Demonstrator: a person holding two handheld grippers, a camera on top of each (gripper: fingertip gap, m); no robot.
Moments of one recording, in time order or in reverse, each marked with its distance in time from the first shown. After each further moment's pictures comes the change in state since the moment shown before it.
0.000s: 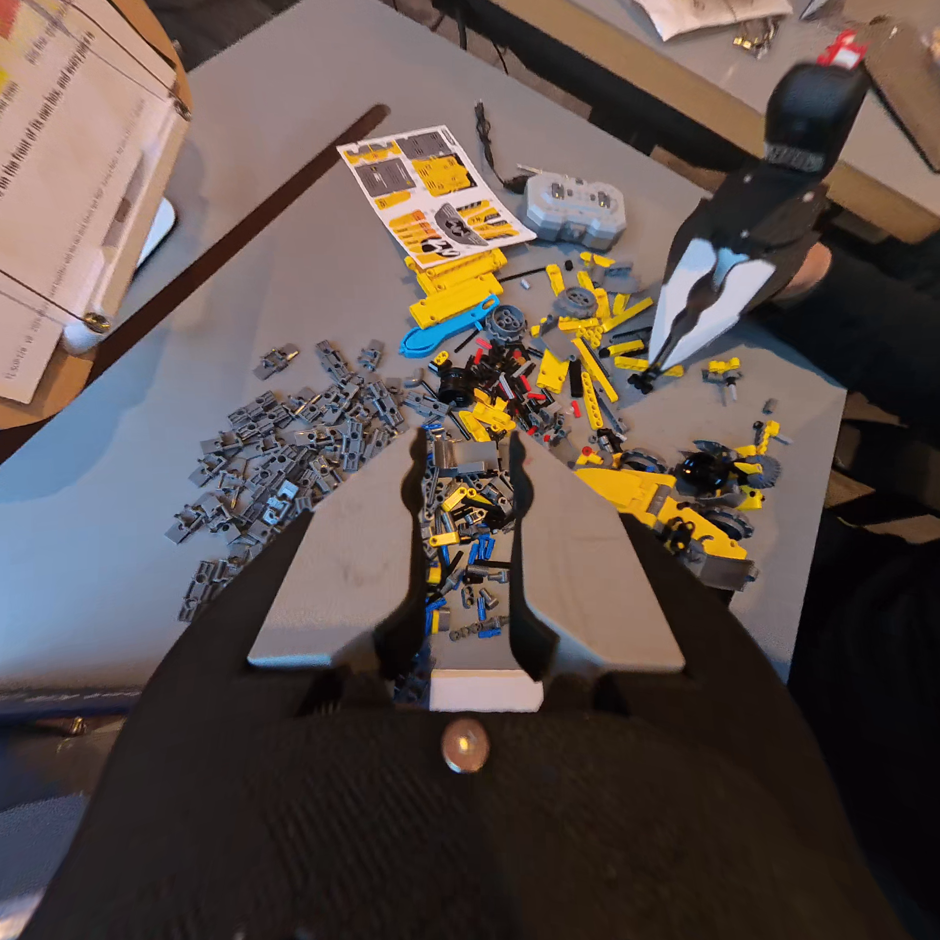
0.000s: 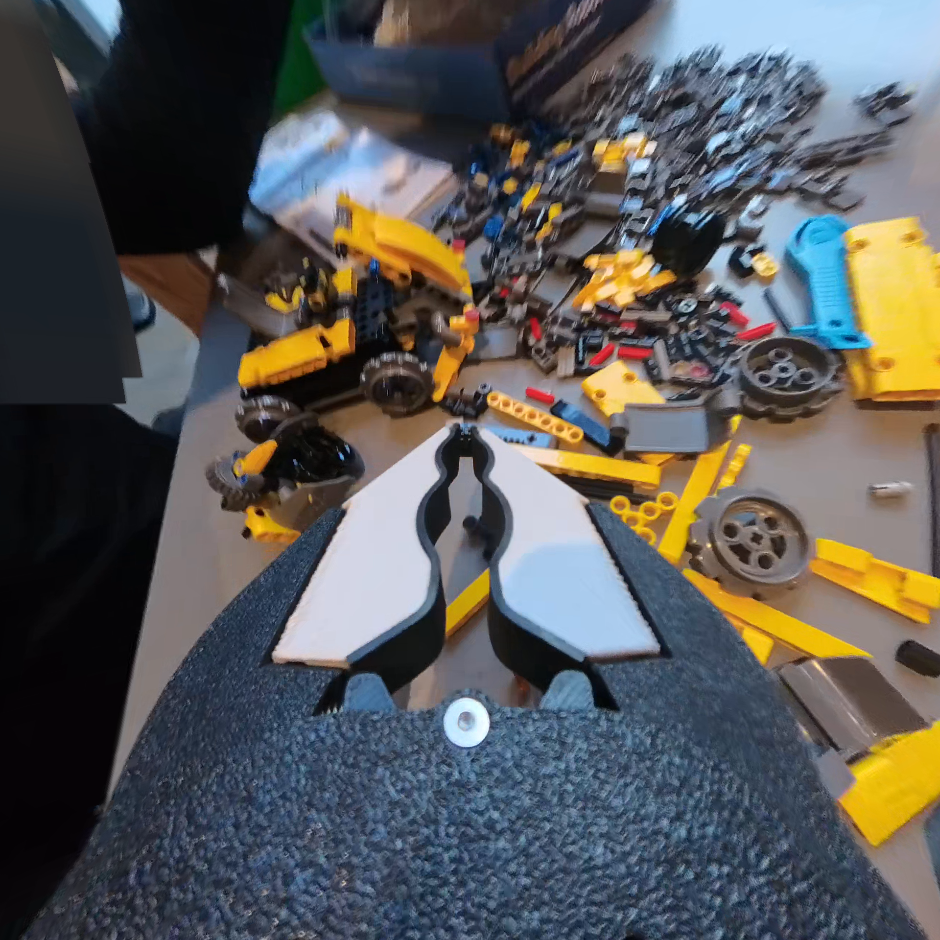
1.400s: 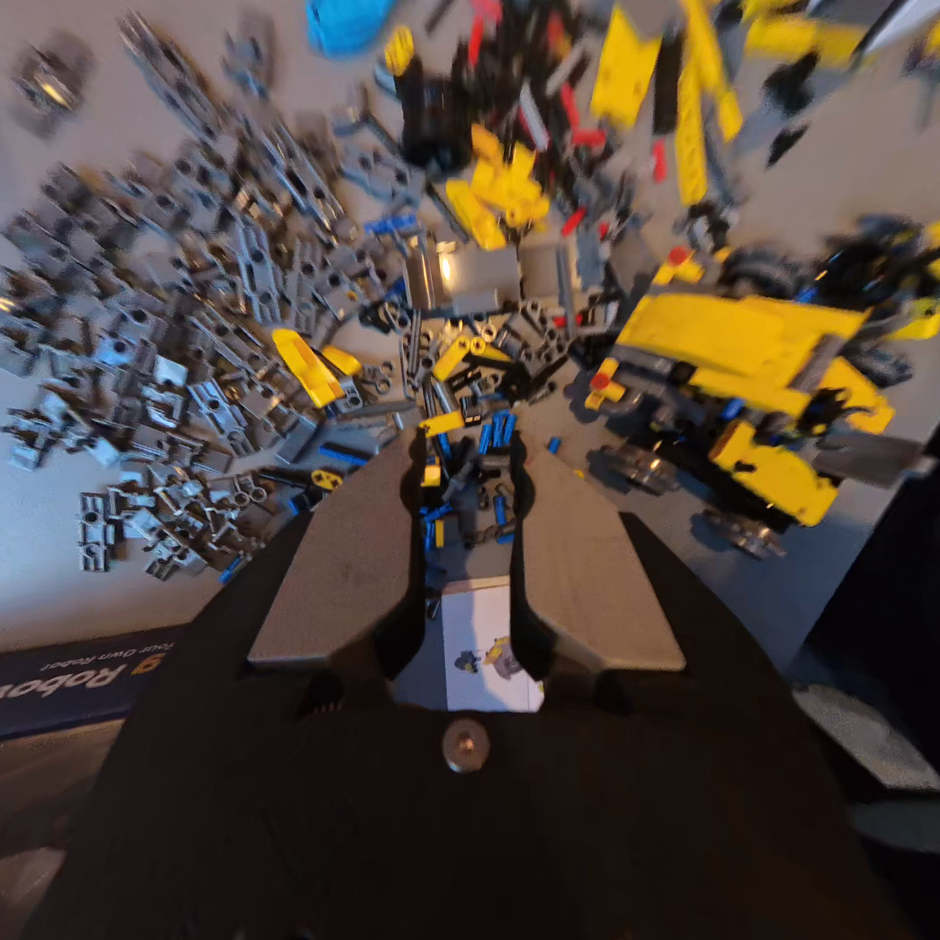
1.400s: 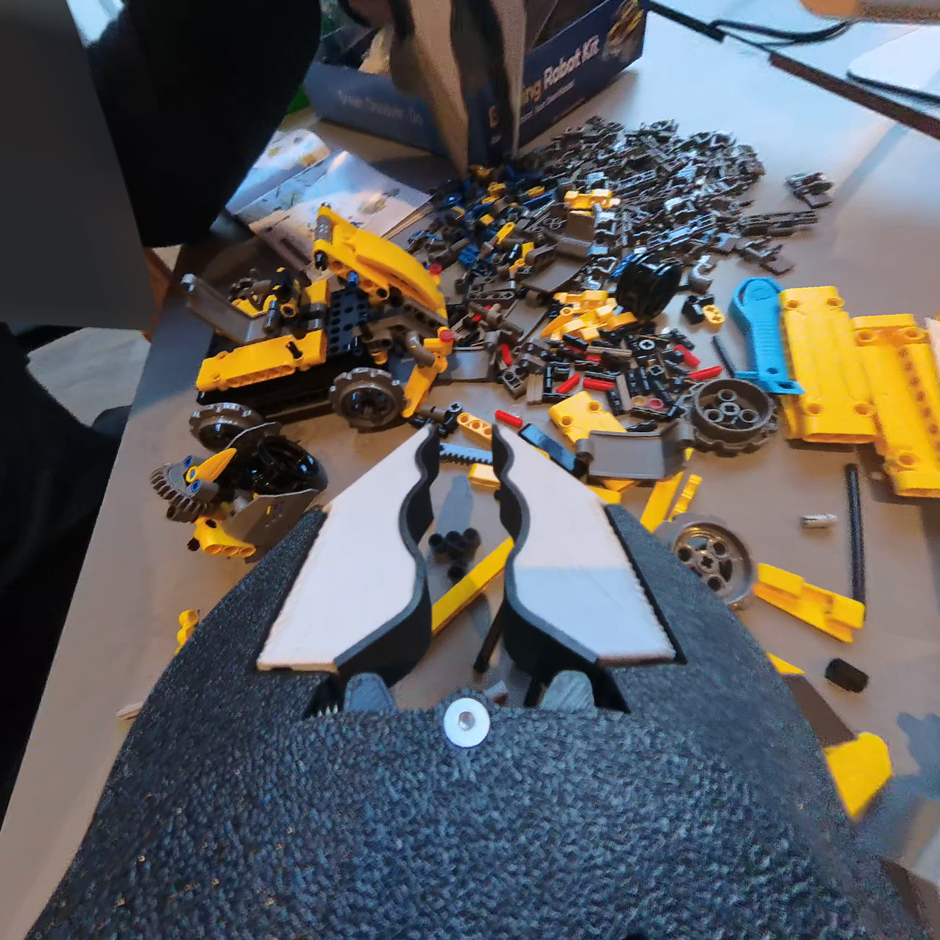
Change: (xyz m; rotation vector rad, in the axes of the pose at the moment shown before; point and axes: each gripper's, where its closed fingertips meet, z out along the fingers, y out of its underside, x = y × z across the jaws) left arm -0.005 0.103 0.057 -0.534 0.032 0.053; right arm 0.010 -0.007 0.002 0.057 0.061 -0.100
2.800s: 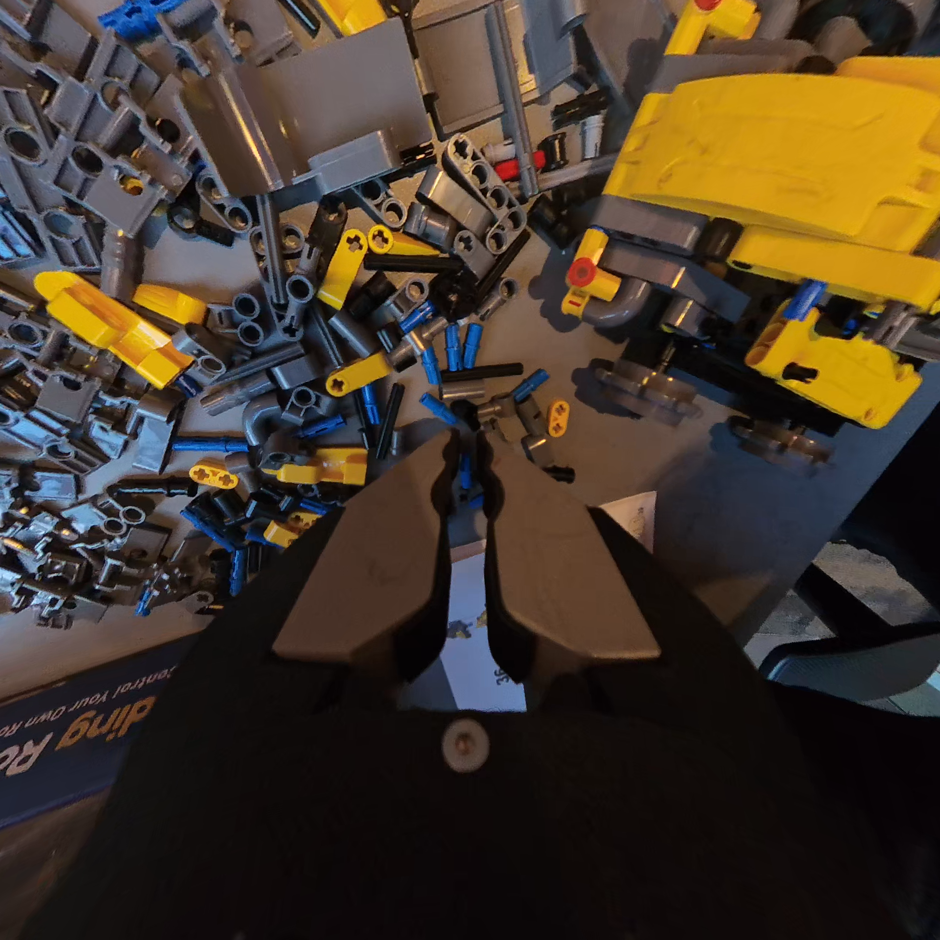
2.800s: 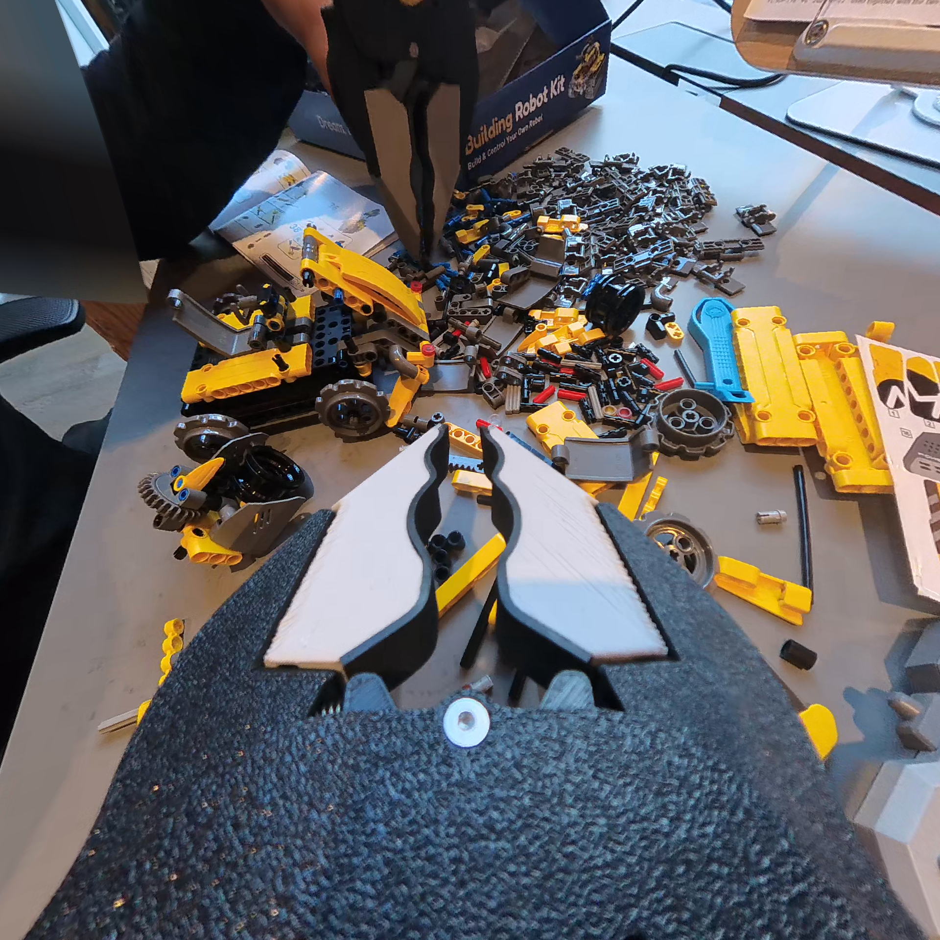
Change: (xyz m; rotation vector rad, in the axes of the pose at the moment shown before) left arm 0.022 0.047 0.035 -0.303 0.083 0.136; right arm 0.007 -0.007 -0.008 0.034 0.053 -0.017
